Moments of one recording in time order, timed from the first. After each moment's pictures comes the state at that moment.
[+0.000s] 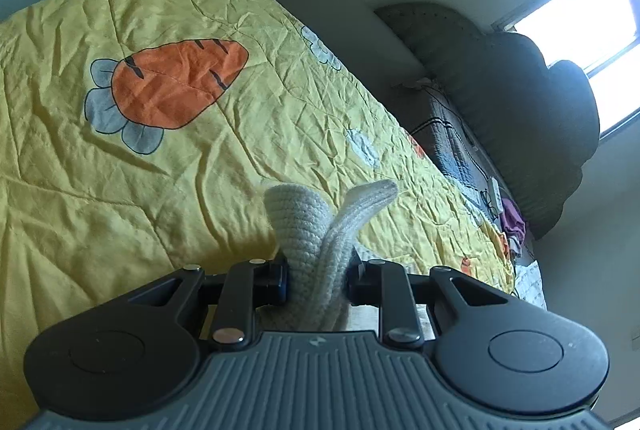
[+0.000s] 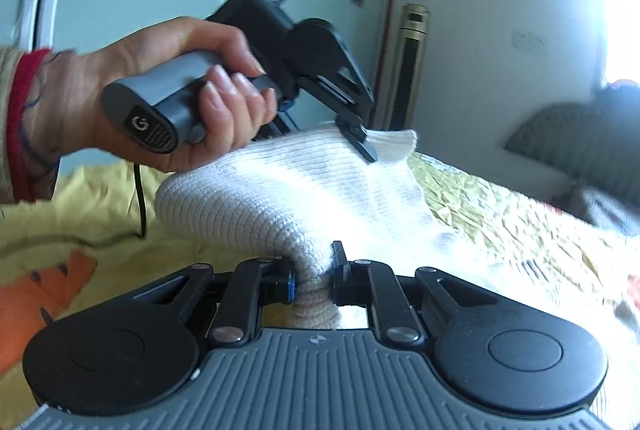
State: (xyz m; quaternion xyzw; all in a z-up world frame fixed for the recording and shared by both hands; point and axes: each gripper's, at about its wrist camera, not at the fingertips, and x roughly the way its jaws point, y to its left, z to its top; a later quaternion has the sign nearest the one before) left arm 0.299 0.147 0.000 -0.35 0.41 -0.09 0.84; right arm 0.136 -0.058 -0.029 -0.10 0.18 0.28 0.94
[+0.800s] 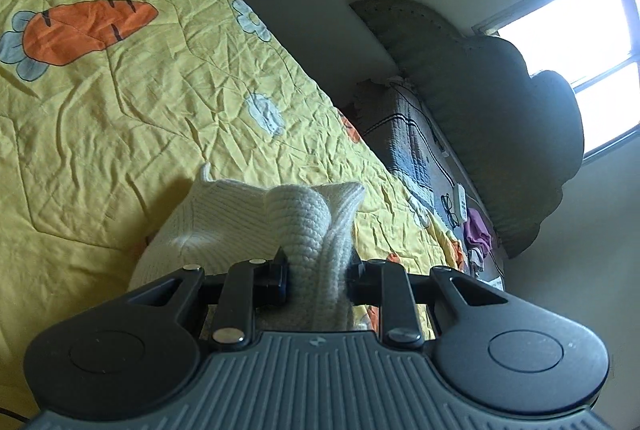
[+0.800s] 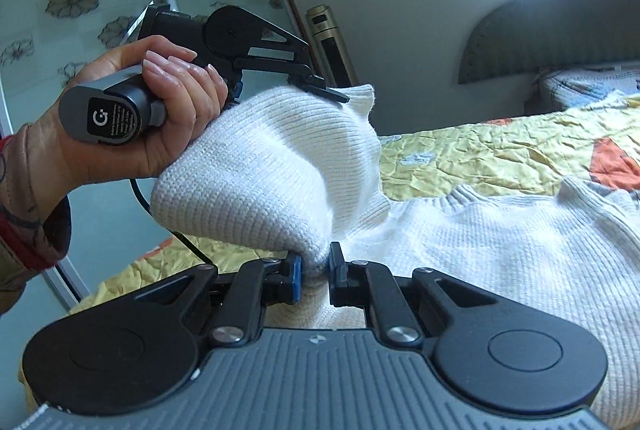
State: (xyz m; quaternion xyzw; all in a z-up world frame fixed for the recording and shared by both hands) left arm 0.299 0.004 0.052 -0.39 0.40 -0.09 0.82; right arm 0.140 -0.215 -0.034 0.14 0.21 0.26 0.93
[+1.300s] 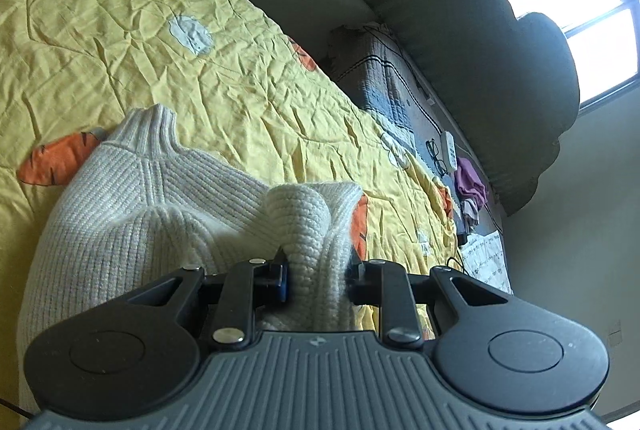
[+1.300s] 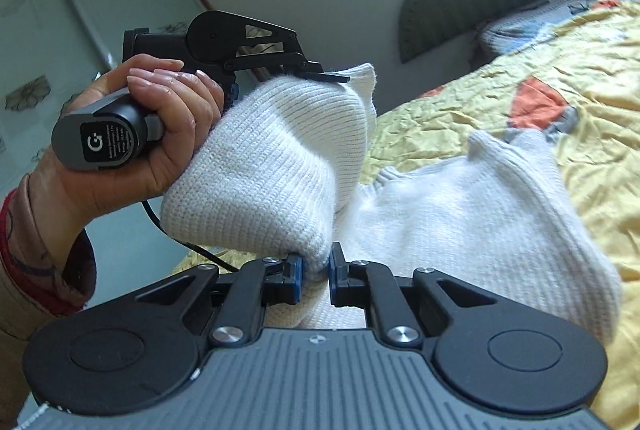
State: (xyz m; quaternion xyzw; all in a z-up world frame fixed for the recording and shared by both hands) left arm 0.307 -0.120 0.037 -0.36 0.44 -0.12 0.81; right arm 0.131 -0.308 -0.055 0.27 0.23 0.21 0.91
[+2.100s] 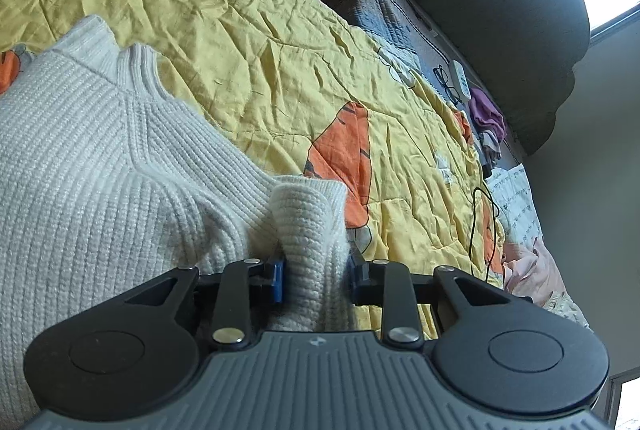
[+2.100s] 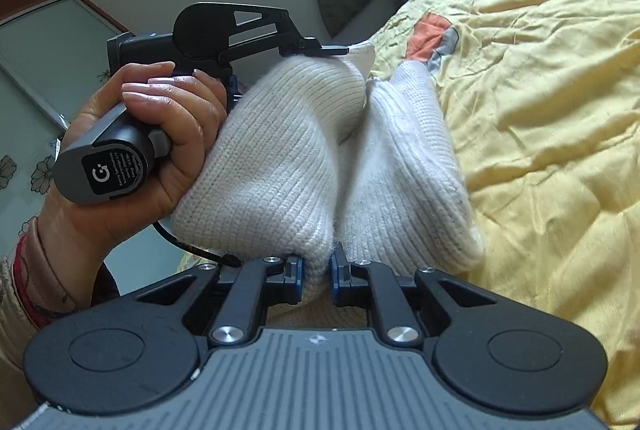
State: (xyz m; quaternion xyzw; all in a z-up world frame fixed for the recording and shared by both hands) left arm 0.305 -0.218 -0.018 -0.30 0.49 -0.14 0.81; right arm 0.110 -0.370 -0.104 0.39 0.28 0.16 0.86
